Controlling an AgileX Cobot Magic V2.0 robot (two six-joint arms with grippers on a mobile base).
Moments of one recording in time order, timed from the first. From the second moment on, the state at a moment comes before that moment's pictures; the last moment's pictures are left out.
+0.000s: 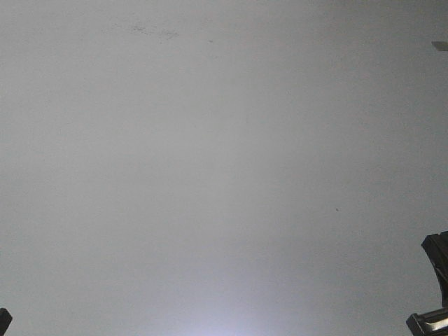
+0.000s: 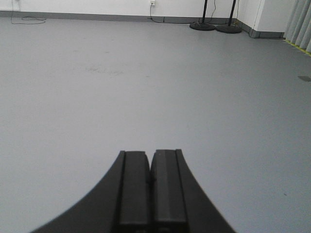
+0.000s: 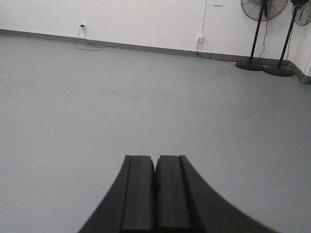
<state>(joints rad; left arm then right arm) -0.07 -0.01 0.03 -0.15 0.28 0.08 0.19 -0.01 0.03 0.07 0.17 -0.13</state>
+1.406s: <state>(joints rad) -0.07 -0.01 0.03 -0.15 0.28 0.08 0.19 -0.01 0.03 0.07 0.17 -0.13</state>
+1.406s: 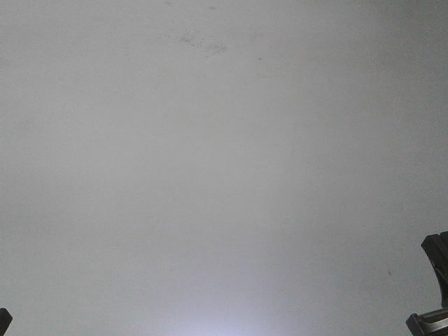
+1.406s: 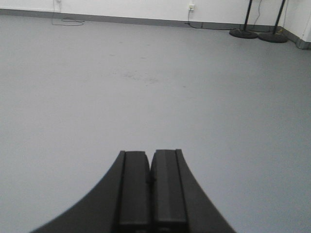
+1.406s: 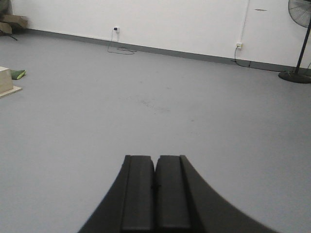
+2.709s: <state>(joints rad) -0.07 -0.01 0.03 -0.15 0.28 0.08 0.19 -0.01 0.03 0.07 0.18 -0.13</state>
